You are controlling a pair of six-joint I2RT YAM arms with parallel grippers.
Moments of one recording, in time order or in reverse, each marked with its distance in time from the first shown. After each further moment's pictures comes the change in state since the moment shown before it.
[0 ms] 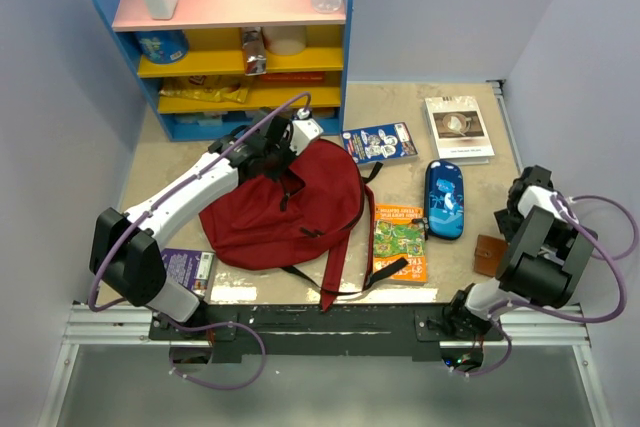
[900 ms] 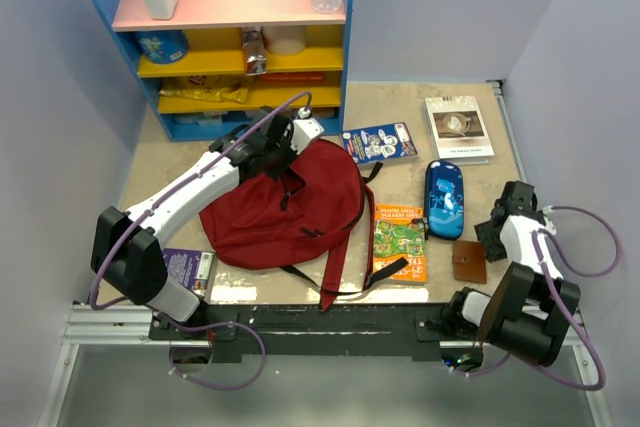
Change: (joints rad) left arm 0.000 0.009 0.007 0.006 0.012 0.006; right arm 0.095 -0.320 -0.218 0.025 -0.190 0.000
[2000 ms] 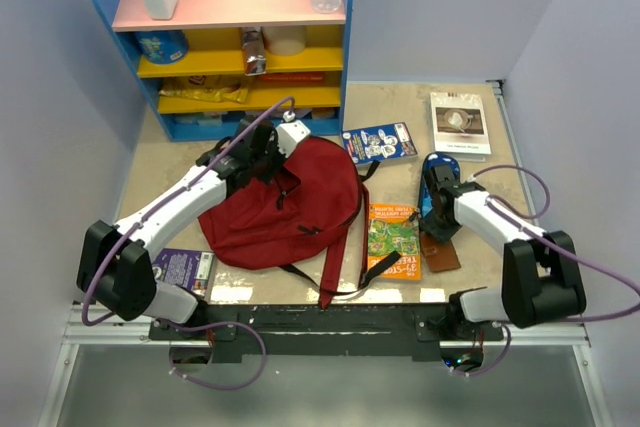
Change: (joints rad) left arm 0.051 -0.098 -0.174 0.179 0.016 0.001; right arm 0.643 0.154 0.104 -0.081 0.027 0.166
